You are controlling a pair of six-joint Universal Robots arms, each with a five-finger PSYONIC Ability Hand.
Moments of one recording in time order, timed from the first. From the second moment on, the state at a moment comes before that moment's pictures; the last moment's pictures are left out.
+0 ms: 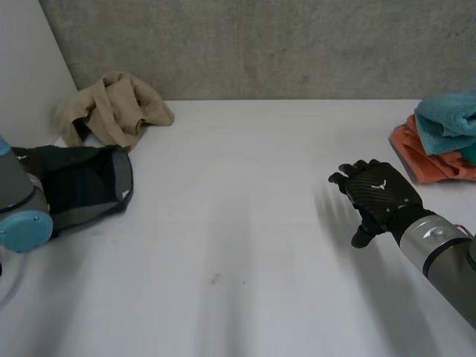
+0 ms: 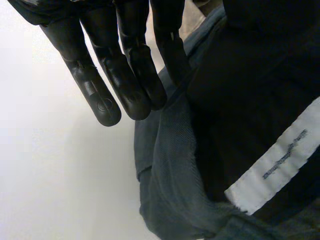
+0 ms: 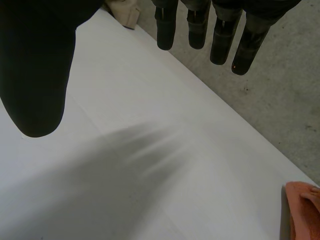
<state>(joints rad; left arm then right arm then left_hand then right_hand) 4.71 -2.27 -1.35 3.47 -1.87 3.81 1.80 -1.38 1.88 -0.21 1.26 2.67 1.11 1.19 1.18 1.19 0.98 0.20 0.22 0.21 0.23 0.06</state>
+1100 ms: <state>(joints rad) 4.24 -1.75 -1.49 3.09 -1.84 3.40 1.86 -1.43 1.69 0.01 1.26 2.87 0.23 0.23 0.23 0.23 0.05 0.20 0.22 0.21 0.23 0.06</state>
